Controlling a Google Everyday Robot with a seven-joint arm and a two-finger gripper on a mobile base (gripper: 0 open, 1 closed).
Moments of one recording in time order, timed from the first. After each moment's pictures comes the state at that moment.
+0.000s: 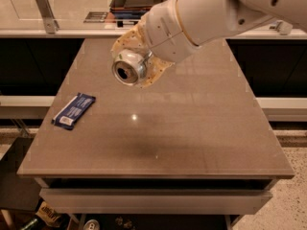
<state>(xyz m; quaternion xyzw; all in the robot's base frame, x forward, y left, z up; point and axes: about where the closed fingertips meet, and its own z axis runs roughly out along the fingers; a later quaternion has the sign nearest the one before) 0.495 0.051 0.999 -0.87 0.19 -0.07 0.44</state>
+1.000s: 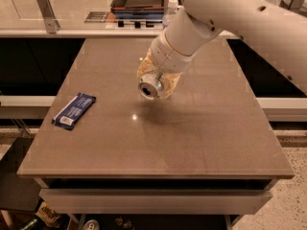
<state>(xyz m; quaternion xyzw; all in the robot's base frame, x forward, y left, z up) 0.569 0.006 0.888 -0.94 0.22 -0.06 0.26</state>
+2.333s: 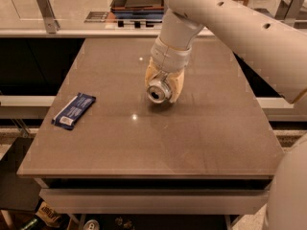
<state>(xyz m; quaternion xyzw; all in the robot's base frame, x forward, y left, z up) 0.587 -0.021 0.843 -0.96 0.23 0.03 0.13</state>
